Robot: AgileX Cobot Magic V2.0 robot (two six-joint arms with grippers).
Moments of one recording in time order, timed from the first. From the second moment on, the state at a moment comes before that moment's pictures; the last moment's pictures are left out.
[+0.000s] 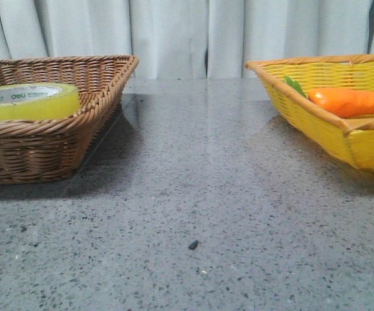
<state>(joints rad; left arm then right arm) -0.58 0.35 -0.45 -0.06 0.35 0.01 0.77 0.09 -0.44 -0.52 0.55 0.23</state>
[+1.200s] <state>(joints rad) -0.39 0.02 -0.04 -0.03 0.18 0.01 0.77 0.02 -0.35 -0.54 0.53 0.23</state>
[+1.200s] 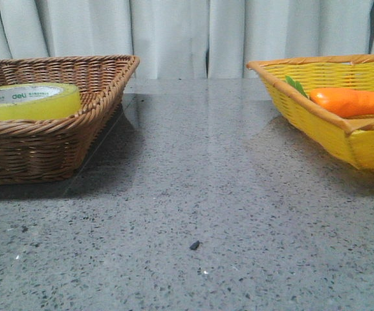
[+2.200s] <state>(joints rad) -0.07 -0.01 0.00 -0.03 0.33 0.01 0.77 0.02 -0.35 -0.54 0.53 0.23</state>
